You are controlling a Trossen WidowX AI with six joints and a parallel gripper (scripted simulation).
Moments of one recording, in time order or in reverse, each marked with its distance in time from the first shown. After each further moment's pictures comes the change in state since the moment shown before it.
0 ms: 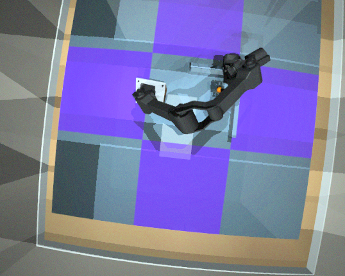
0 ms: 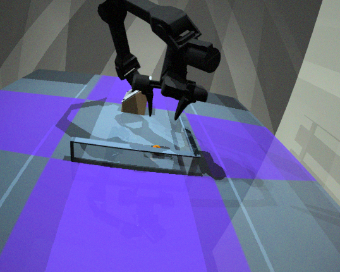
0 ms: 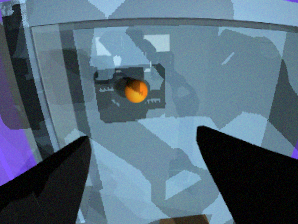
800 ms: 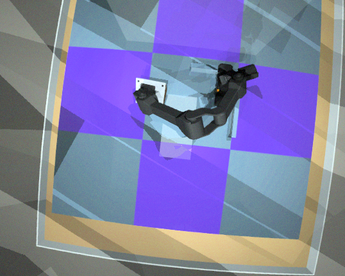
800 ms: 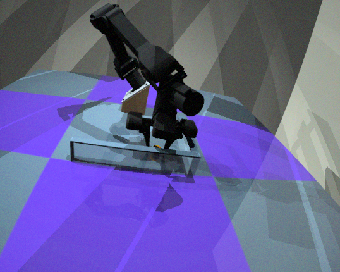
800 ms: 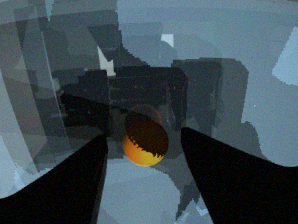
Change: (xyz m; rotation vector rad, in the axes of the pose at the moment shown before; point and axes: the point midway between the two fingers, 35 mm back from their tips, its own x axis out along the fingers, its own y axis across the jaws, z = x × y) arm 0.104 0.001 0.001 0.015 -0.002 0.008
